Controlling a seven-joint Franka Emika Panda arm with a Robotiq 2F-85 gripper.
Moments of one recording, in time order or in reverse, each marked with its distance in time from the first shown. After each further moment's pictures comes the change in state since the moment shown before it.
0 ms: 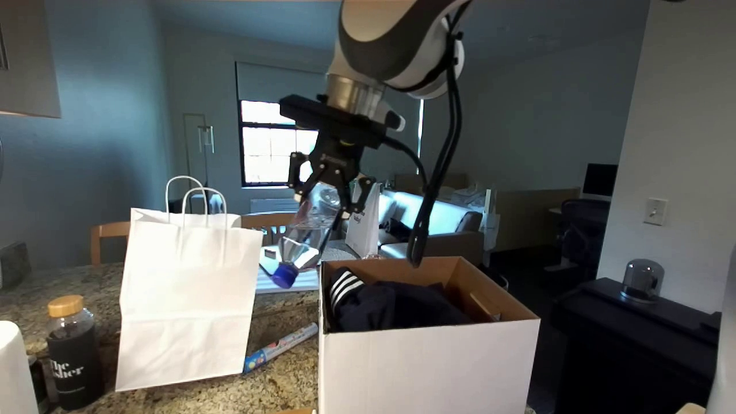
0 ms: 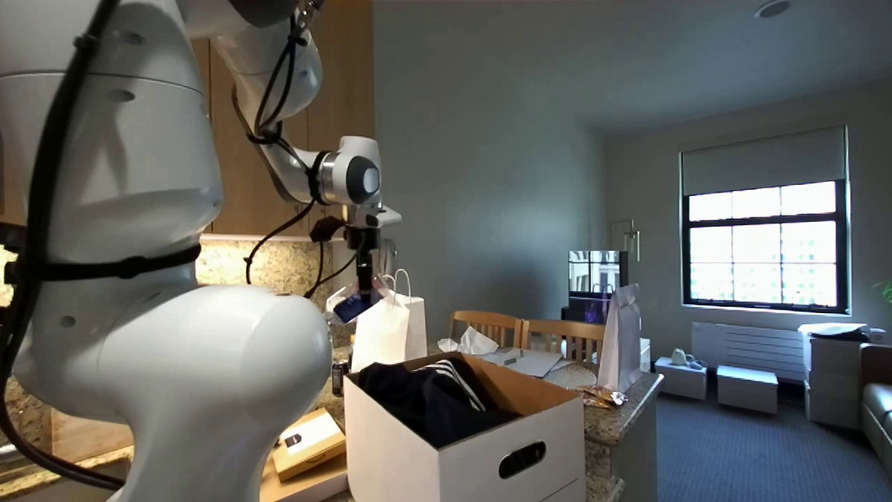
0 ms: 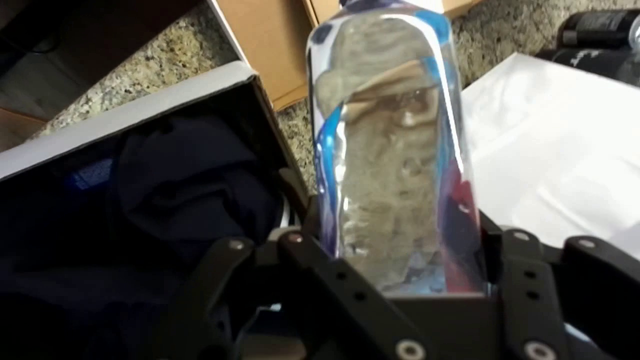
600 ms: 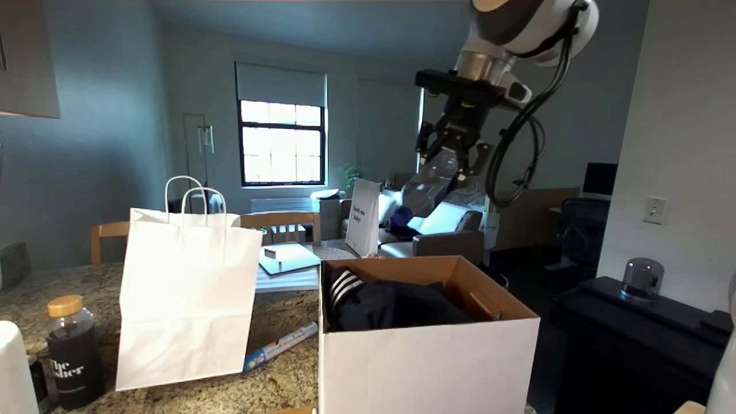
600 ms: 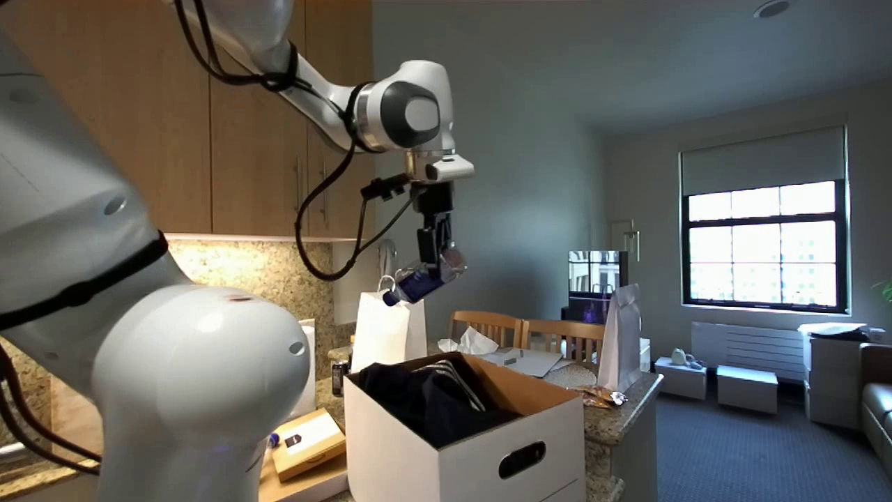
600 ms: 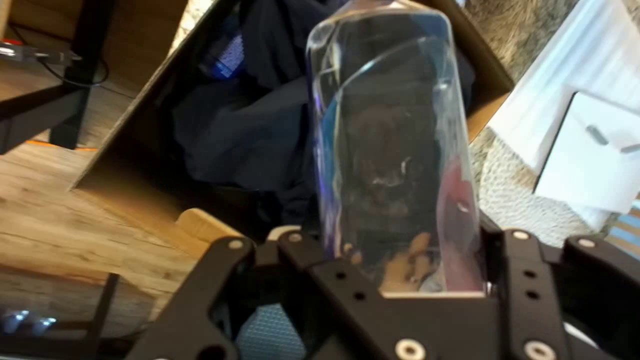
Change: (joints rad) arm -0.326 -0.394 -0.153 -0.195 0.036 -0.204 0.000
